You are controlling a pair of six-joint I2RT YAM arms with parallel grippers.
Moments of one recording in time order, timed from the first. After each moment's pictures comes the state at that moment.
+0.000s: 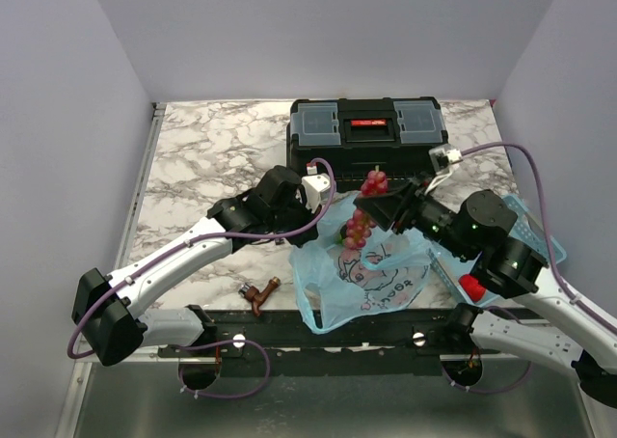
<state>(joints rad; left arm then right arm) -0.81 1.24 1.05 -0.55 0.27 -0.09 0.90 0.76 0.97 -0.19 0.07 0.59</state>
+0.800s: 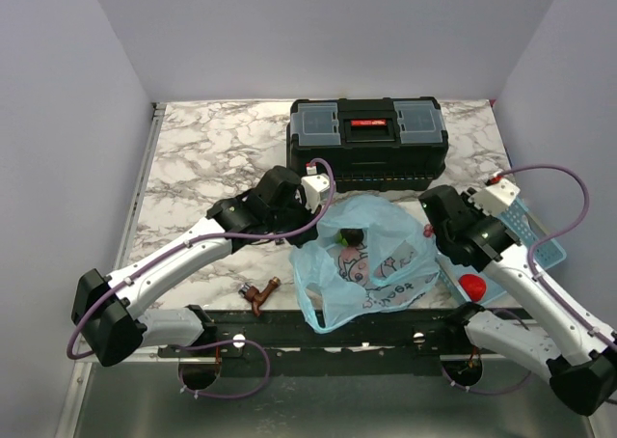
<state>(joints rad) -0.81 1.24 1.05 -0.55 0.27 -0.09 0.64 0.92 0.92 -0.98 1.07 1.07</state>
